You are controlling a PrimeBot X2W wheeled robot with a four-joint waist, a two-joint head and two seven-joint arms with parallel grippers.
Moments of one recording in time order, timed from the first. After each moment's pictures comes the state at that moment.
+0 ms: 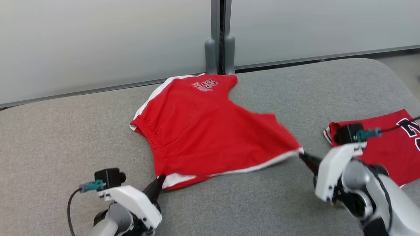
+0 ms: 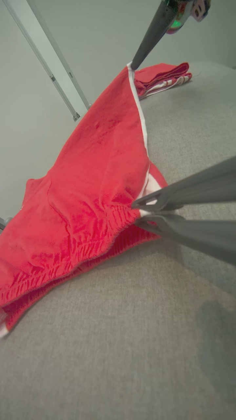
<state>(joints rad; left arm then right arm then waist) -0.34 0.22 -0.64 0.58 -1.16 -0.05 0.01 -0.48 -0.24 0.40 0.53 0.69 0.13 0.38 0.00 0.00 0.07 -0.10</state>
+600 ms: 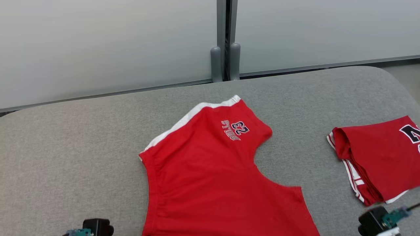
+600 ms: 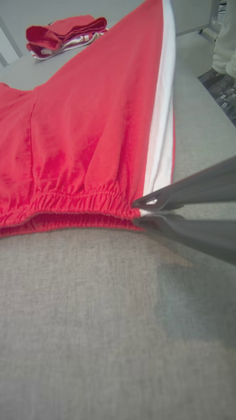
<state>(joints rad) -0.02 0.50 -0.69 0.16 -1.12 0.14 0.14 0.24 -0.39 0.14 -0.30 0.73 0.13 0.97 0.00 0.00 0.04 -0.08</state>
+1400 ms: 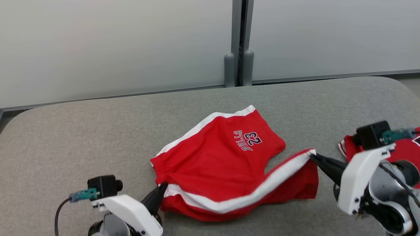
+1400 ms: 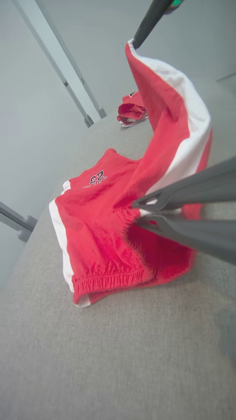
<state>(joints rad) -0.10 0.40 -0.61 -0.01 -1.18 0.25 0.12 -0.15 -0.29 0.16 -0.18 0.62 0.13 0.79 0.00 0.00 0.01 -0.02</state>
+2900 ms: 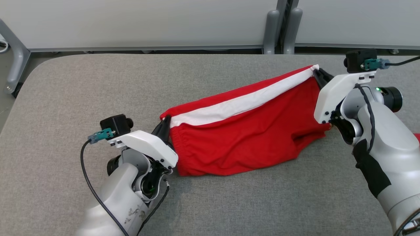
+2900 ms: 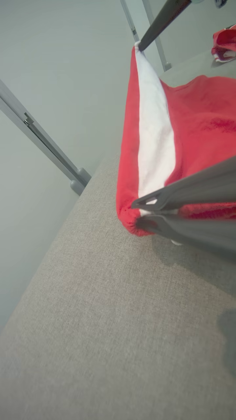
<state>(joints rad) -0.61 0.08 -0.59 0.78 -1.15 0.04 -0.10 -0.92 -0.15 0.40 1.00 0.45 0.13 0.08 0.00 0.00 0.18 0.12</state>
